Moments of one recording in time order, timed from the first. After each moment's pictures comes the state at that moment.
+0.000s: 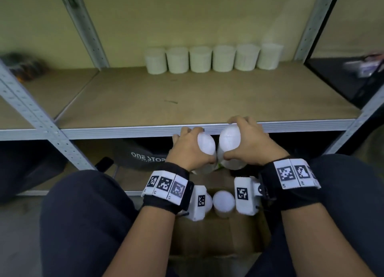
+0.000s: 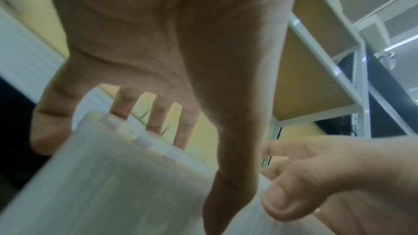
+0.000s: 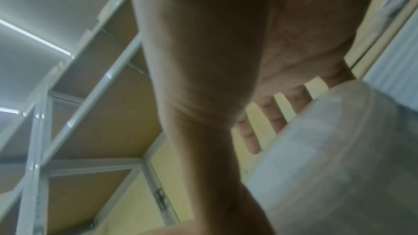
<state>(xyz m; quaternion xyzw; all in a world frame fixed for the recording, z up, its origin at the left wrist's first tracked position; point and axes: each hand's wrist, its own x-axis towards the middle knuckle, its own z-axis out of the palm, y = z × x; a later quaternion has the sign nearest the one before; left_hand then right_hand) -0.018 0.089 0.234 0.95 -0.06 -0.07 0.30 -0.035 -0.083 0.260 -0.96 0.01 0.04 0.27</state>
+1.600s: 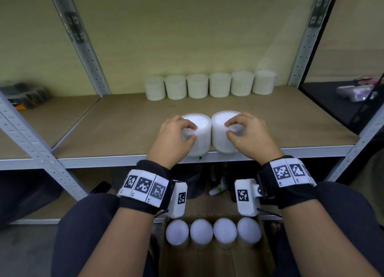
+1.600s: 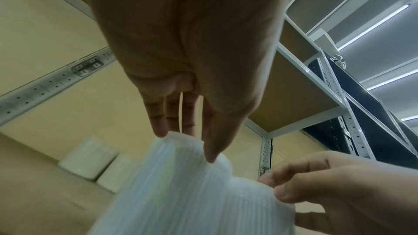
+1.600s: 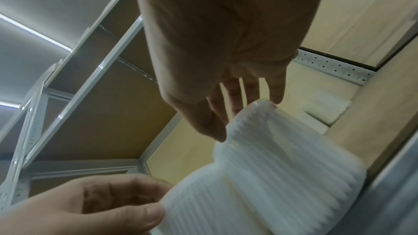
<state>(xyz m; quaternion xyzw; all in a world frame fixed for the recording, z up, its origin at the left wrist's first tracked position) 0.032 0.104 0.298 0.94 -0.16 0.14 0.29 0.026 -0.100 0.287 -0.93 -0.04 -0.17 0.34</state>
